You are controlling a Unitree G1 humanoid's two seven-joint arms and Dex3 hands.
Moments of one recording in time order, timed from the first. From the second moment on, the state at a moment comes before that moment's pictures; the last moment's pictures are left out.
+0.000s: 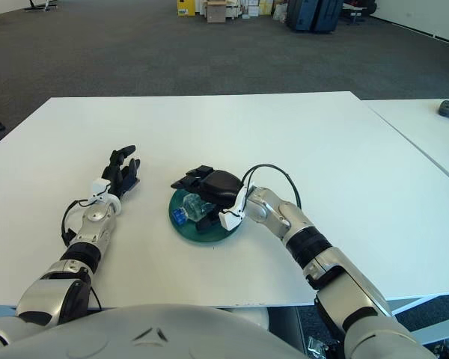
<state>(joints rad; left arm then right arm) -0.32 0.07 0.11 0.91 -0.01 -0.46 -0.01 -0.38 -0.41 0.58 0.39 -0.72 -0.65 0.16</state>
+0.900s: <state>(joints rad) -0.30 0.08 0.11 0.87 -0.01 -0.44 -0.05 -0.39 -0.43 0.54 0.38 -0.71 -0.63 0.19</state>
